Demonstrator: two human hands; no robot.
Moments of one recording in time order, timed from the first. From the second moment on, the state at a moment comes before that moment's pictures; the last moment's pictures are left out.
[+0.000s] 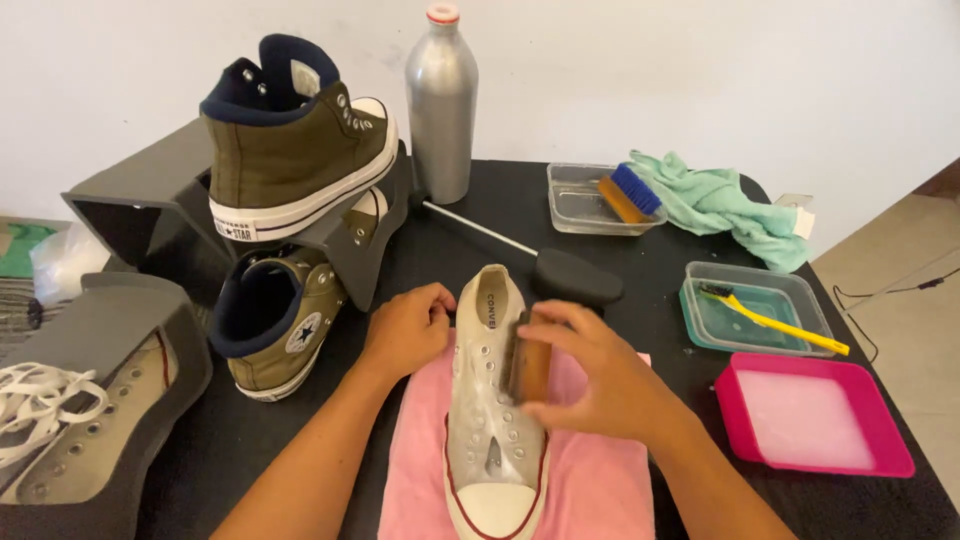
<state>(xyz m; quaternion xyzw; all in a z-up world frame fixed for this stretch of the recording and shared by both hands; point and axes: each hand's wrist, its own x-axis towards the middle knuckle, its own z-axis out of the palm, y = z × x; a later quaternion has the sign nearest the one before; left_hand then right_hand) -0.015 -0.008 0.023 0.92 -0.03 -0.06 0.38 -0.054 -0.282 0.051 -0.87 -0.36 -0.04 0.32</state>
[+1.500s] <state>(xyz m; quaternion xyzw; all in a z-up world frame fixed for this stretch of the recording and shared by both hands) 0.041 -0.037 0.063 0.87 -0.38 0.22 -0.23 -0.038 -0.323 0.064 -0.89 -0.25 -0.05 0.36</state>
